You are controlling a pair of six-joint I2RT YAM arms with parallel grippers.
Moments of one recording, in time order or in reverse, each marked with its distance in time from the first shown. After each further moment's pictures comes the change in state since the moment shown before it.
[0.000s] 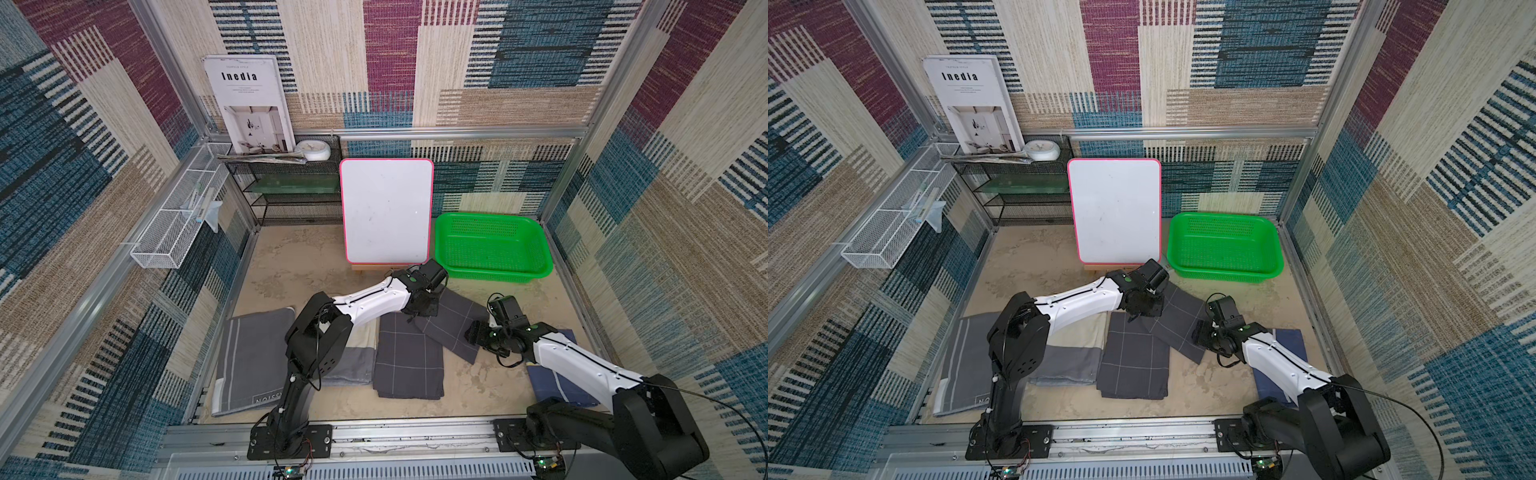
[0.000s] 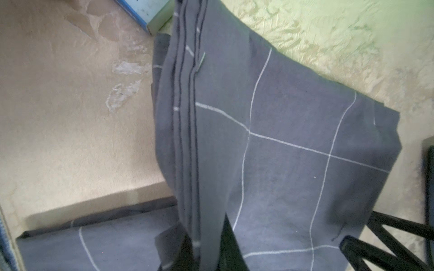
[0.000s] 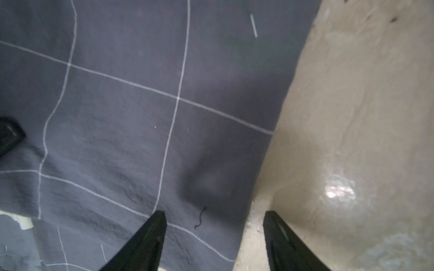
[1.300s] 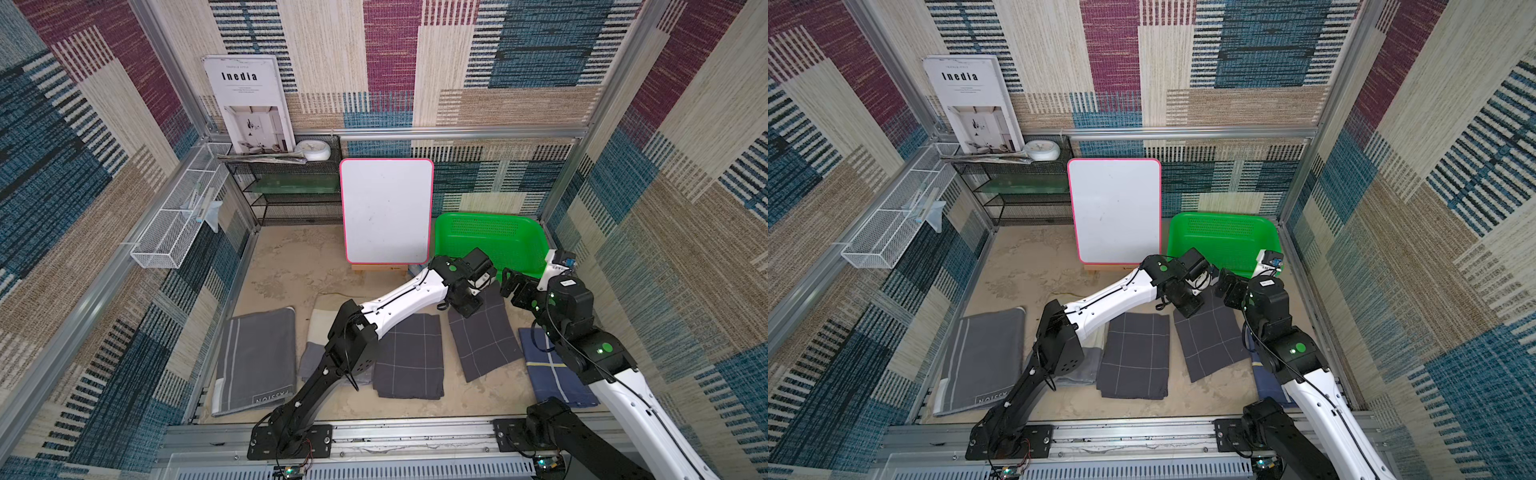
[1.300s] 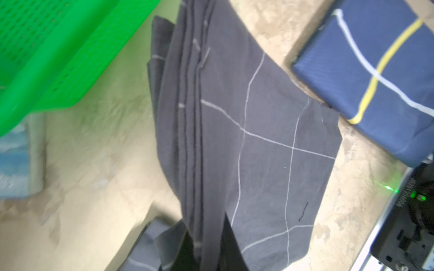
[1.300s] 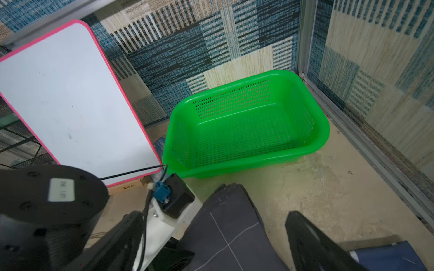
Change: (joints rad) left arm -0.124 0.288 0.692 -0.385 0.106 0.552; right arm 0.000 -0.432 0.346 -0.110 0.456 -0.201
